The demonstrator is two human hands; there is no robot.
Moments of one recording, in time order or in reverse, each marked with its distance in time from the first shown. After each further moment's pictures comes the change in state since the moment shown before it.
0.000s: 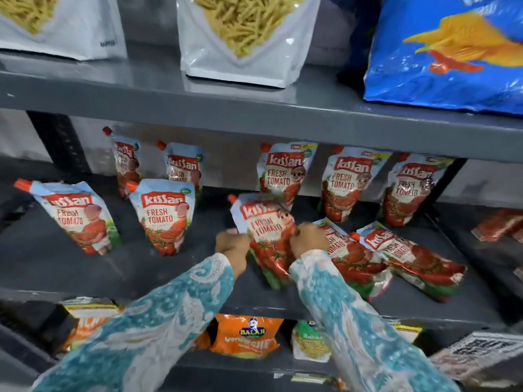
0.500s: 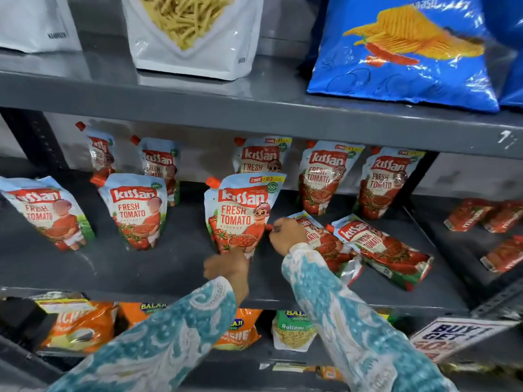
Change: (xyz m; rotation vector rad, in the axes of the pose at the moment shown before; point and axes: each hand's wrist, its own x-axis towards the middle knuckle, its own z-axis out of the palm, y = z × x) left_hand -0.047 -0.041 0.043 0.058 0.378 -0.121; right_hand 0.002 0.028 -0.011 -0.007 -0.154 -0.115
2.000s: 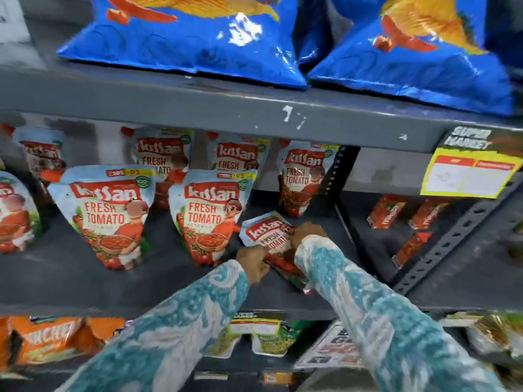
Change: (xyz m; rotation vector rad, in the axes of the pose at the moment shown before) left_hand -0.140 -0.028 0.217 0.017 -0.675 -0.138; right_hand 0.080 0.237 -0.126 -0.137 -0.023 0.361
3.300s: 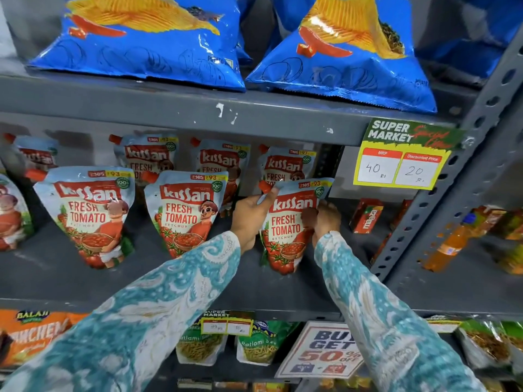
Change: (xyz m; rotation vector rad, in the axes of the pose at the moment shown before) left_hand -0.049 0.050 0.053 0.085 -0.065 0.647; right_hand 0.027 0.052 -0.053 0.965 0.270 -0.171
